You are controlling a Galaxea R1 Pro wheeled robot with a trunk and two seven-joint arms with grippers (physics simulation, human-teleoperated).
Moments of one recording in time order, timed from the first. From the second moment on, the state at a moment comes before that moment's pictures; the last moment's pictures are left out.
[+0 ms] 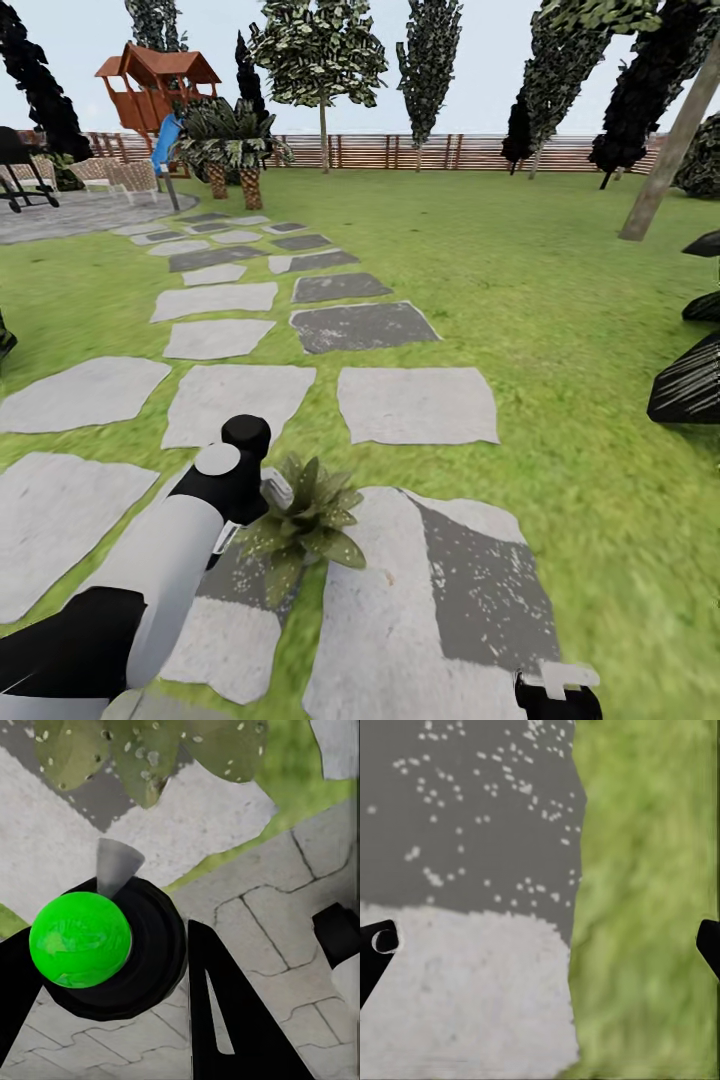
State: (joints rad) left arm -1.00 -0.09 -0.08 -0.71 -1.76 0.90 -1.56; right arm -0.43 -0.02 -0.90 -0.13 0.94 -0.37 -0.27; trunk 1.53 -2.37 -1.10
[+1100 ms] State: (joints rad) left arm -0.66 0.16 0.01 -0.72 -0.78 0.27 -1.10; right arm -0.43 -0.04 -0.82 -0.19 1.19 -0.38 -0.07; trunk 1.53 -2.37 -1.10
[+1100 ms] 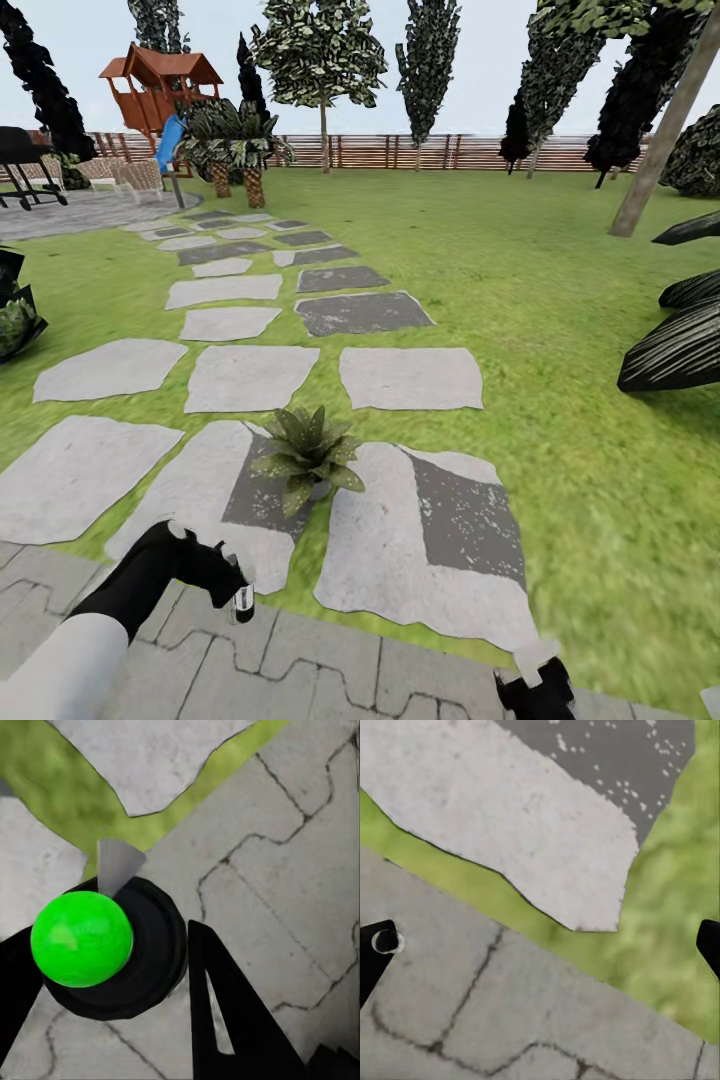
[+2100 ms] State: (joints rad) left arm -0.65 0.07 -0.08 -0.61 -0.78 0.04 -1.02; right arm -0.55 0.09 -0.72 -0.42 1.20 -0.46 0.50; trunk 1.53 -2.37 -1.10
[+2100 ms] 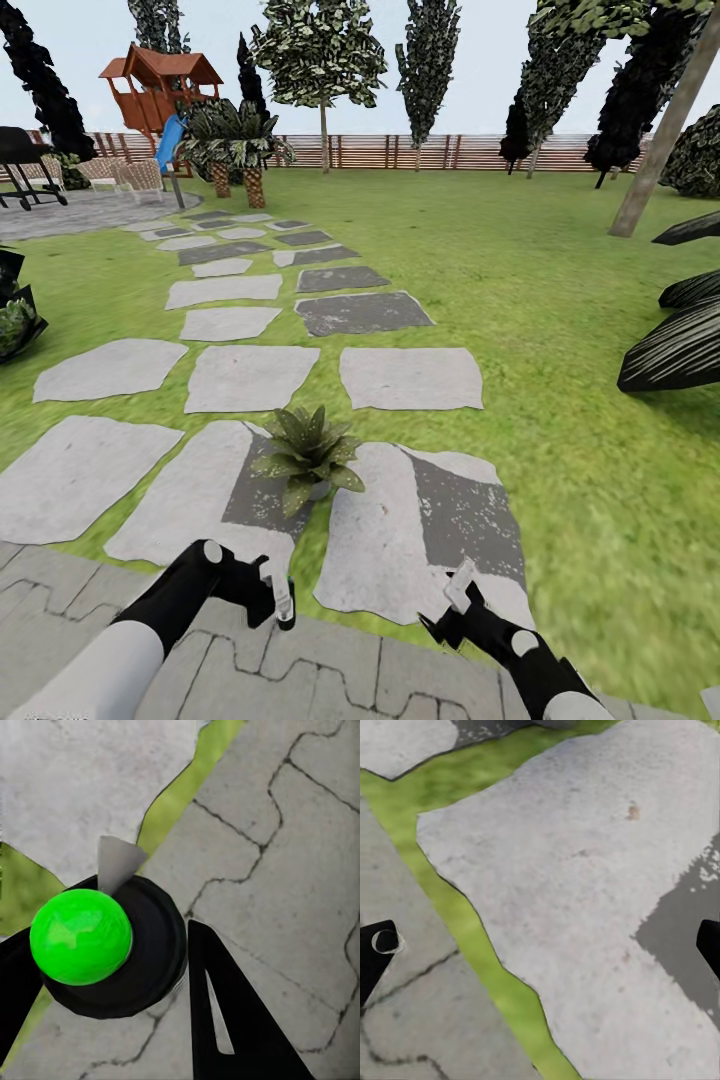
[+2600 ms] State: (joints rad) left arm -0.65 0.05 -0.27 -0.61 -0.78 0.05 -0.88; right arm -0.69 0.17 -0.60 -0.42 1.20 -0.46 0.89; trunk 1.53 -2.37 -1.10
